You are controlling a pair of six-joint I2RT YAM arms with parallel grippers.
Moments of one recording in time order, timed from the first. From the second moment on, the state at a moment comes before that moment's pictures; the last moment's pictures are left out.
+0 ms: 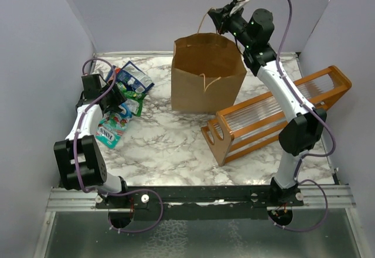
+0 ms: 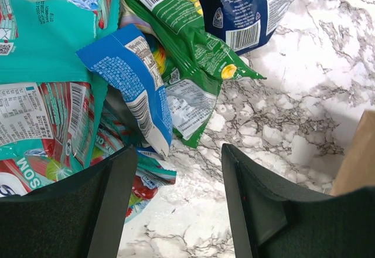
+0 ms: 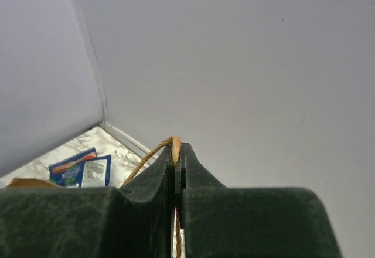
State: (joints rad) left arm 0.22 1.46 1.00 -0.32 0.22 -0.39; right arm 0.39 1.84 1.90 0.22 -0.33 0.01
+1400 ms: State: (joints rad) left arm -0.25 1.04 0.55 0.19 0.37 -0.99; right arm 0.50 1.79 1.46 0.49 -0.63 0.44
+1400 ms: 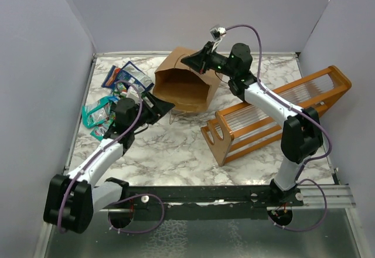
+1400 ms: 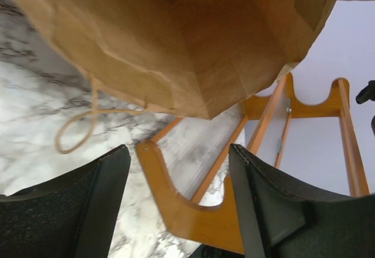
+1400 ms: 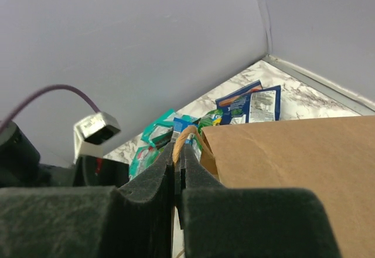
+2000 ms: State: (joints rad) left arm -0.52 1.55 0.80 0.49 0.06 -1.16; right arm 0.53 1.77 1.43 0.53 -0.64 0.51
